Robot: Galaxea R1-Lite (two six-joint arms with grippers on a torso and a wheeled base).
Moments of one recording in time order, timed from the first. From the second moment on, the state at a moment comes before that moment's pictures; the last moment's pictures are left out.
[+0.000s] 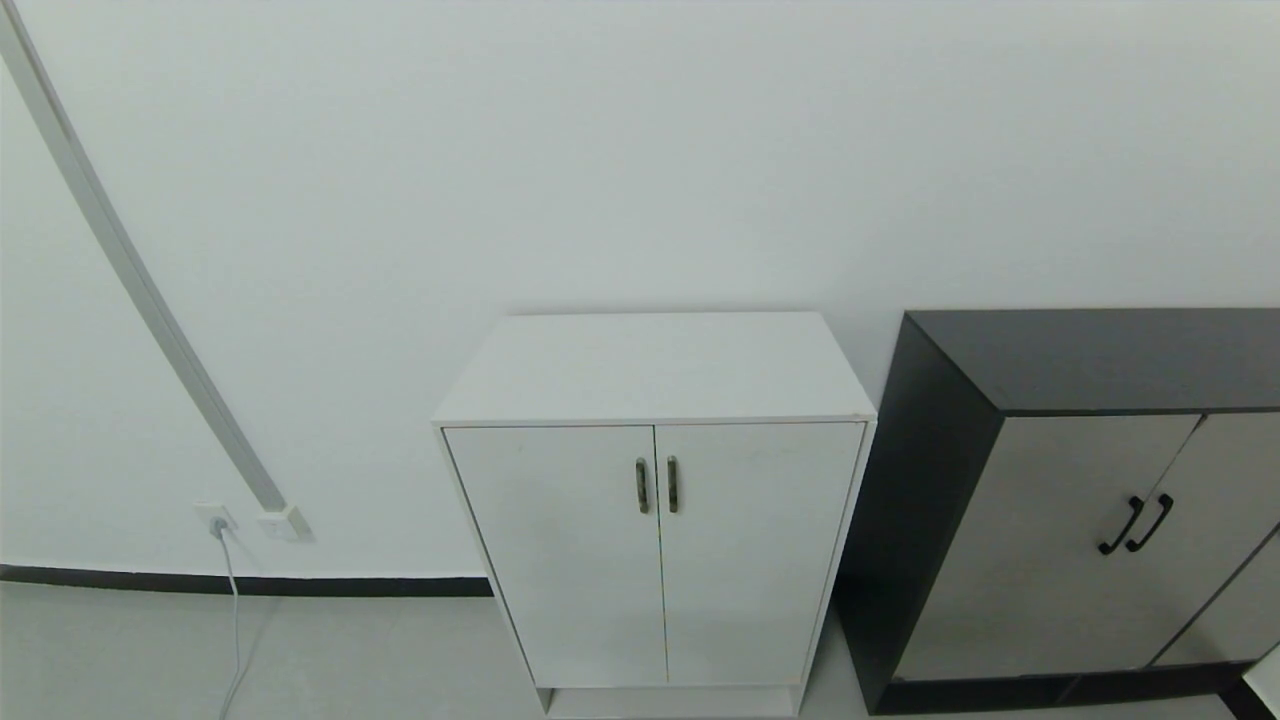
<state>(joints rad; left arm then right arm) 0.00 0.00 0.00 0.00 0.00 -0.01 0.10 0.77 -0.14 -0.41 -0.21 0.02</state>
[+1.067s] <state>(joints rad) 0.00 0.00 0.00 0.00 0.00 -0.01 0.15 0.12 -0.05 0.02 -0.03 0.01</state>
